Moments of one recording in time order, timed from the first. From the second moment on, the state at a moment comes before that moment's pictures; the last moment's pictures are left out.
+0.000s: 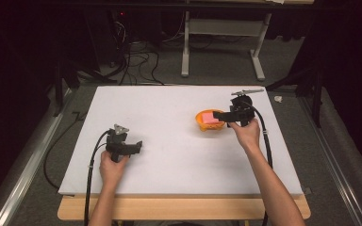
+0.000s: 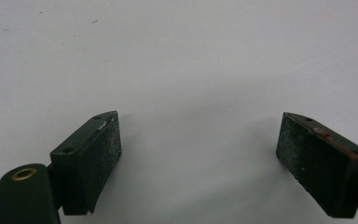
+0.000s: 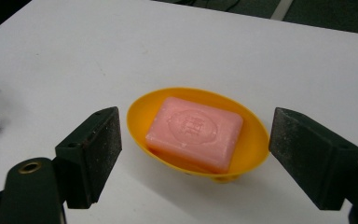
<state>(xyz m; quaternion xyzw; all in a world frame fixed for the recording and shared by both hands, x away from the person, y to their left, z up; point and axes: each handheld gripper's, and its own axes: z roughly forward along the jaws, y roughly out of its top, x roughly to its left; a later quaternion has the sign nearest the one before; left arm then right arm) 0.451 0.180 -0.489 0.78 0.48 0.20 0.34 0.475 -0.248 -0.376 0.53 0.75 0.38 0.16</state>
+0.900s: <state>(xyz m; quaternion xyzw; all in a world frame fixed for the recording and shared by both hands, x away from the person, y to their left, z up) 0.451 0.180 -0.489 0.78 0.48 0.20 0.34 0.432 -0.280 -0.356 0.52 0.72 0.41 0.20</state>
